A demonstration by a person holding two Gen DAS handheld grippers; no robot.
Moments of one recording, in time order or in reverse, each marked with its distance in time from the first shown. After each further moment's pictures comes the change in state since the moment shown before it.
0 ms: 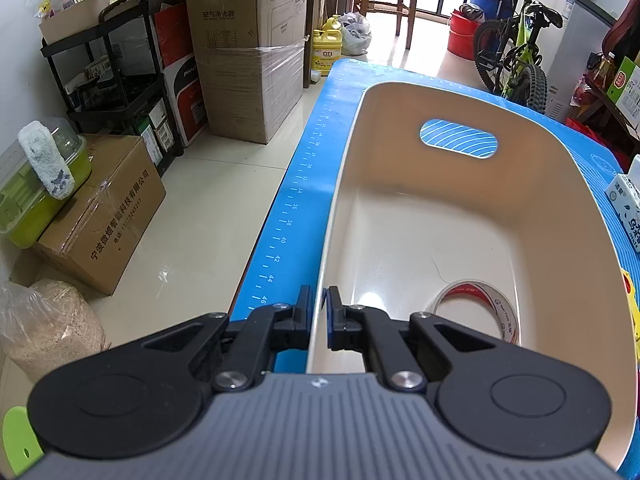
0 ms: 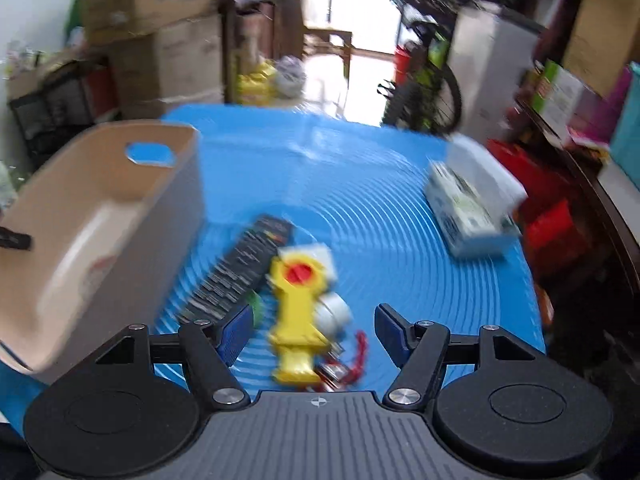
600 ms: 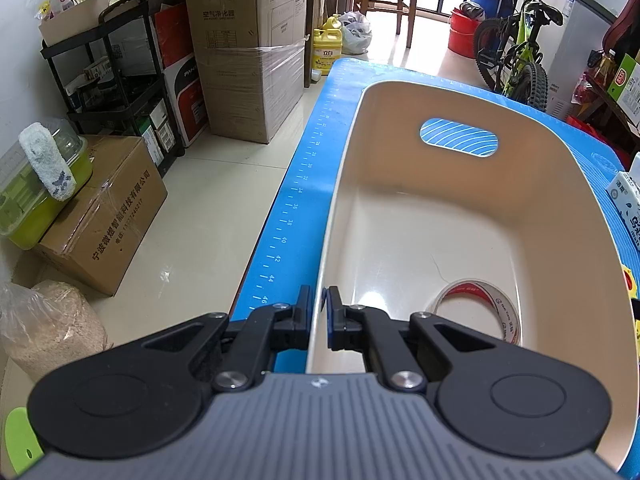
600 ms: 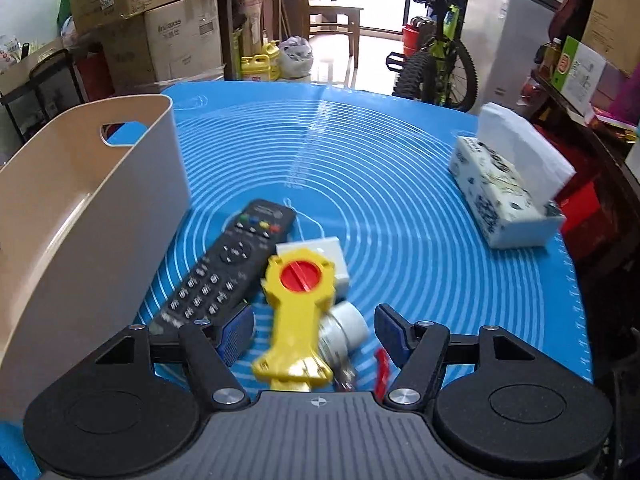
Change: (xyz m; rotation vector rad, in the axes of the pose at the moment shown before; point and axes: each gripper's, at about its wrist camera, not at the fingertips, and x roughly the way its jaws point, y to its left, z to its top) left arm 0.000 0.001 0.000 0.004 0.001 0.005; right arm 0.065 0.015 0.019 -0.003 0.025 0.069
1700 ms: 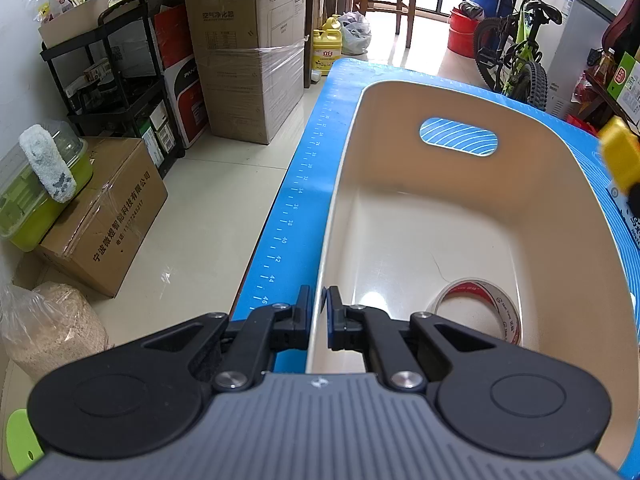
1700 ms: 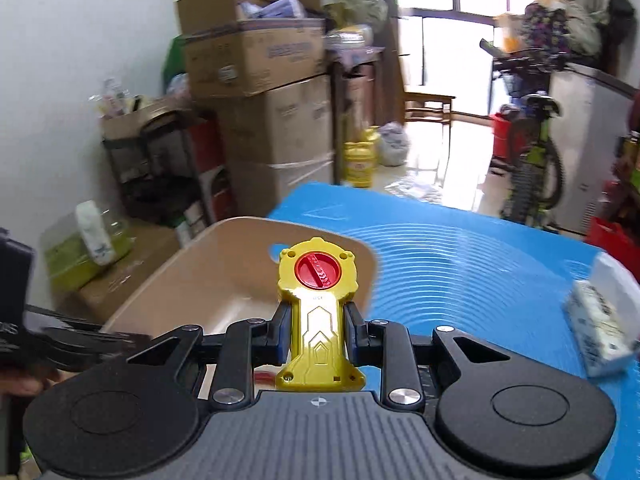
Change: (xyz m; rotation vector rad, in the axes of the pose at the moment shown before) left arm 0.000 -0.001 0.000 0.002 0.000 0.001; right arm -0.071 0.121 0.062 -0.146 -0.236 0.253
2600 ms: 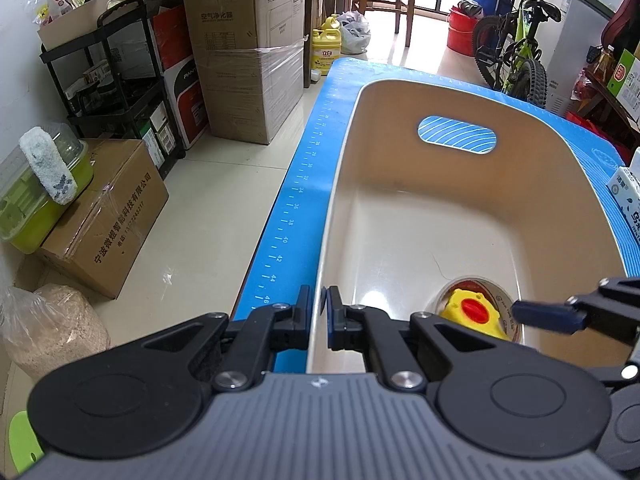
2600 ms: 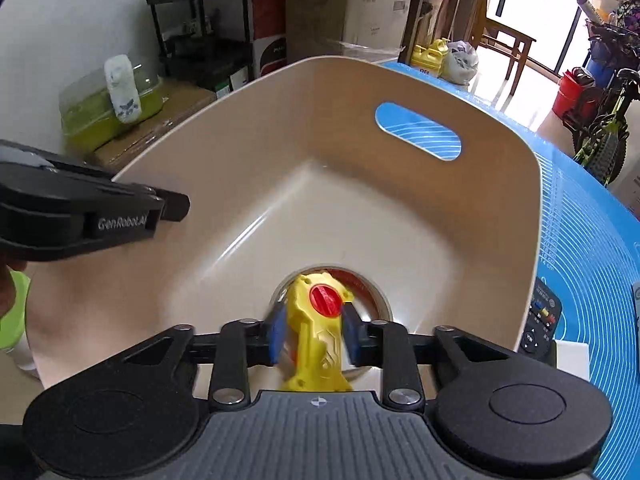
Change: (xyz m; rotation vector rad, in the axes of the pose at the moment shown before) left arm -0.001 -0.001 0.000 0.008 0.000 0.006; right arm 0.078 0.071 -0.041 -0.186 0.324 0.031
